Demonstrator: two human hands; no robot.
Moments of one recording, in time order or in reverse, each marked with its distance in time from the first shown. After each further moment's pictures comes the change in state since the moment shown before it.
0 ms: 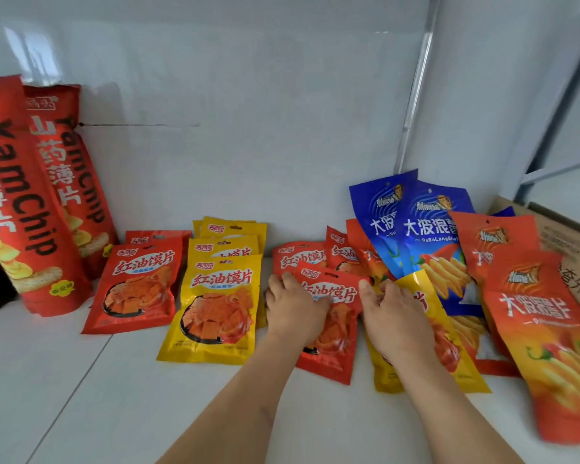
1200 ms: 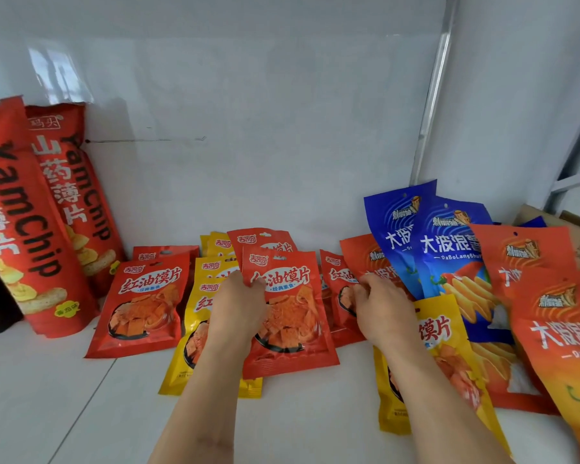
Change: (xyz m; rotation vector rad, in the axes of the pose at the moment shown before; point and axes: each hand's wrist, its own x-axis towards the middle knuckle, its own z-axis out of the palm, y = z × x) left_hand 0.019 -0.028 -0.078 -0.406 0.254 -0.057; right_hand 0.049 -0.030 0.026 -0.001 -0.011 -0.142
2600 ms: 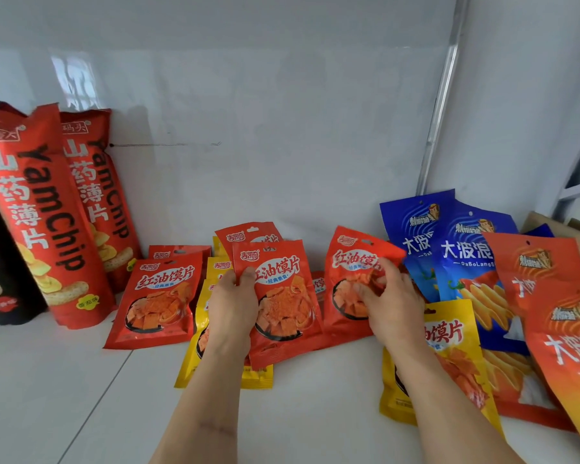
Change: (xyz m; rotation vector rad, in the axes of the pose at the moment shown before) left_hand -0.003 -0.007 -0.013 -0.292 0.103 -0.078; right_hand 0.001 0.005 0.000 0.256 0.196 -0.017
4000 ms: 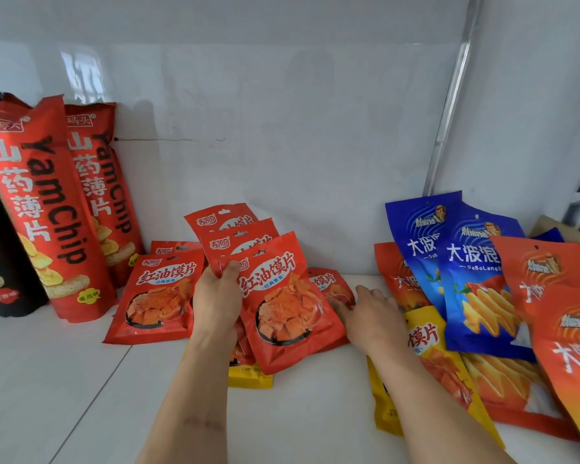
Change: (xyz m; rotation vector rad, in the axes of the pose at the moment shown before) left_hand 0.020 -0.008 -0.014 -0.238 0.006 -0.034; right_hand -0.007 -0.012 0.022 -0.402 -0.356 -0.017
